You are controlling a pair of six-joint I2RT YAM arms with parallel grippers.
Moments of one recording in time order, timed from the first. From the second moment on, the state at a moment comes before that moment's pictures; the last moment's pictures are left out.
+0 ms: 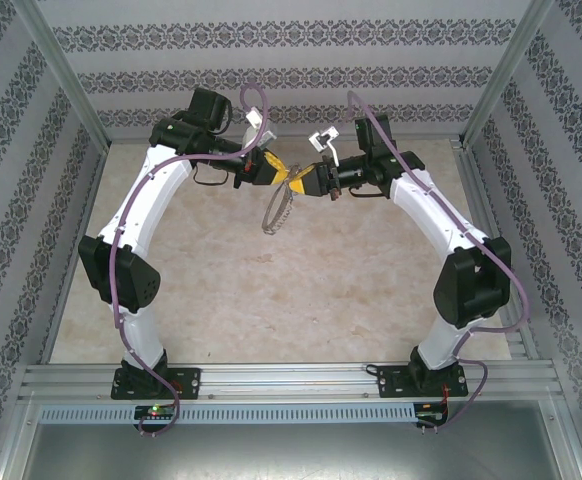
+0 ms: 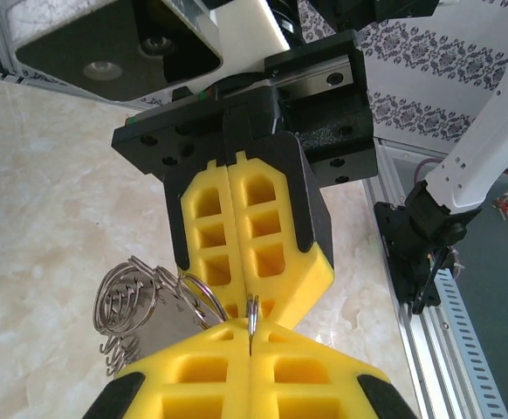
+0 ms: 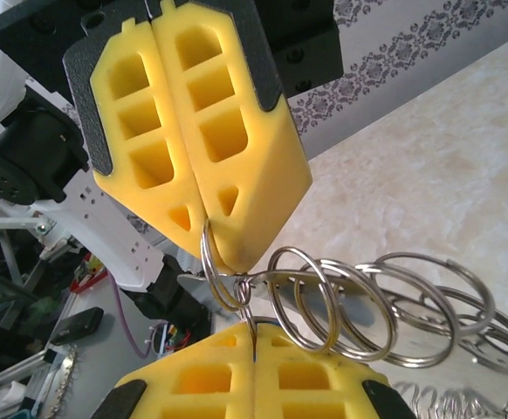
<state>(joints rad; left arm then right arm) -0.31 1.88 2.07 -1.11 1.09 0.65 0.33 1.73 1.57 -0.54 -1.29 -0.06</state>
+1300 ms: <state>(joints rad) -0.31 1.87 2.03 -1.01 1.11 0.59 0.32 1.63 1.54 -0.38 -1.14 0.03</state>
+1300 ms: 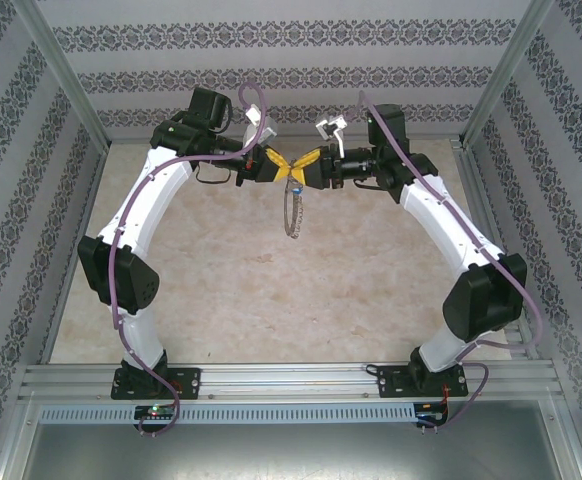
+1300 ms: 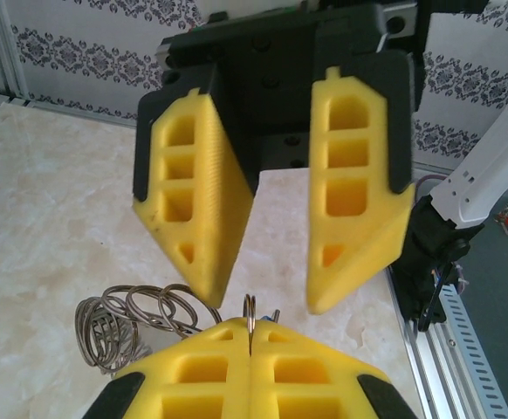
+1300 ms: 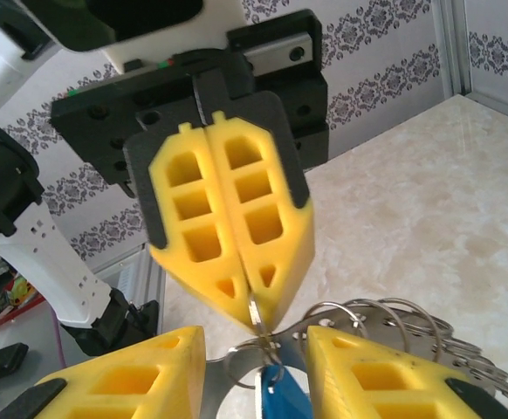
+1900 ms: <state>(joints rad) -0.30 1.86 2.02 -0.99 1.11 0.57 0.33 1.67 1.57 -0.35 -1.17 0.07</state>
